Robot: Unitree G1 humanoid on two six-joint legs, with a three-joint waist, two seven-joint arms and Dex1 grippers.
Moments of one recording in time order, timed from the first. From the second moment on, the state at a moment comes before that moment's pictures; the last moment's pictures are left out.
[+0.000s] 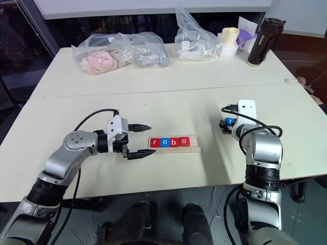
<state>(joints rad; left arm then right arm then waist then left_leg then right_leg) -0.36 0.55 -0.18 -0.15 -0.34 0.32 -1.02 -0.55 -0.32 -0.35 -0.05 0.07 1.21 0.16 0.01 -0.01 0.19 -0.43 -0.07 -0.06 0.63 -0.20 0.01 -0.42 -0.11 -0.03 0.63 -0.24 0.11</state>
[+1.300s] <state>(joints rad) -0.36 0.54 -0.18 -0.14 -0.34 0.31 -1.04 -0.24 -0.69 -0.10 -0.67 0.36 1.50 0.35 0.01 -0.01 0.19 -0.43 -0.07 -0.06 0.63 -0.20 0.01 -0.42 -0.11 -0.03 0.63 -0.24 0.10</state>
